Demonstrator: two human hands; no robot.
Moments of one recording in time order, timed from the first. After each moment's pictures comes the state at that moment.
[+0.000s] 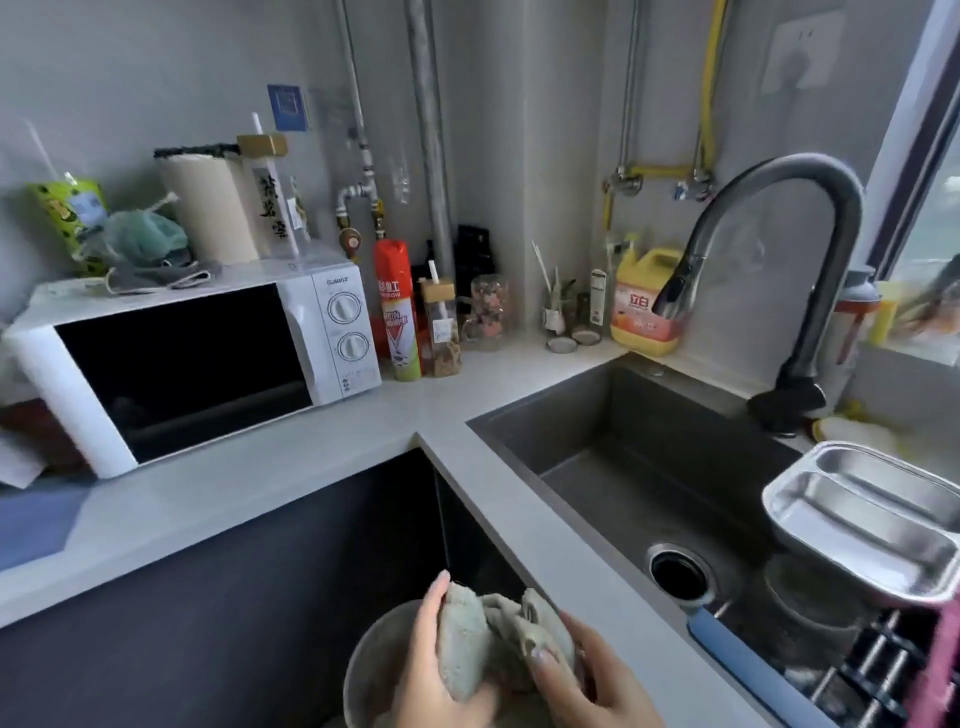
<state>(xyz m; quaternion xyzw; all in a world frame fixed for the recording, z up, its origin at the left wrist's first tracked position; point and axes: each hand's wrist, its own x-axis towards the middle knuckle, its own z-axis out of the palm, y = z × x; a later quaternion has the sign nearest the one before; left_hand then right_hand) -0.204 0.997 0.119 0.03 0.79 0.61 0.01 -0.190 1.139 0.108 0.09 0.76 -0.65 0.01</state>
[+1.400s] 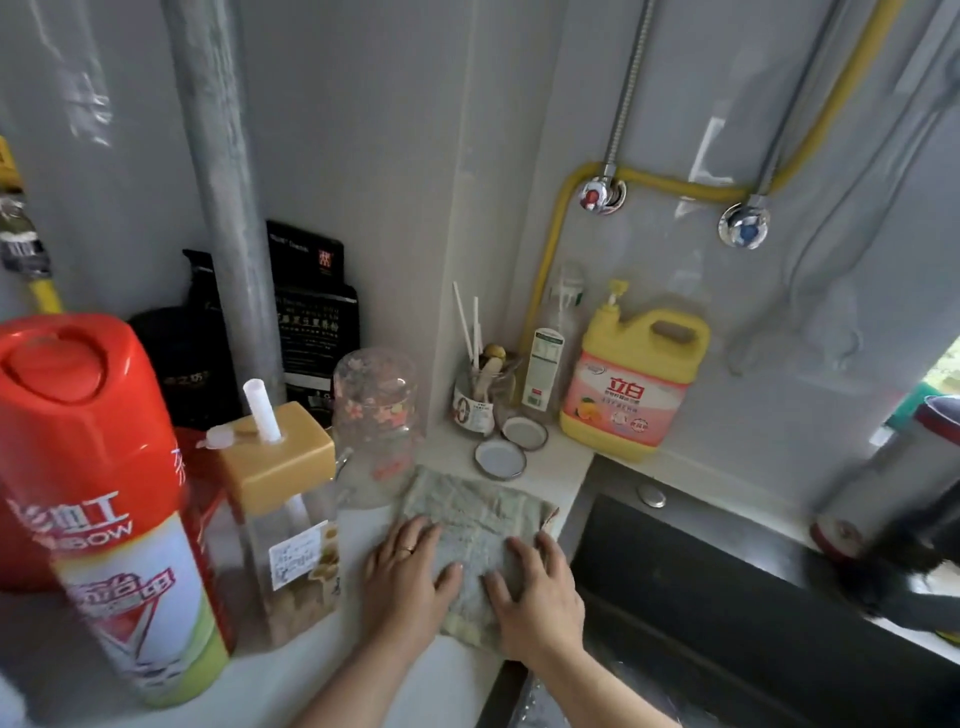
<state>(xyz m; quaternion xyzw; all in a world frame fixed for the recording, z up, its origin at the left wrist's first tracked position) -0.815 1.048 0.027 0.24 0.92 0.32 -0.03 -0.730 1.157 0.048 0.34 0.90 -0.29 -0.07</state>
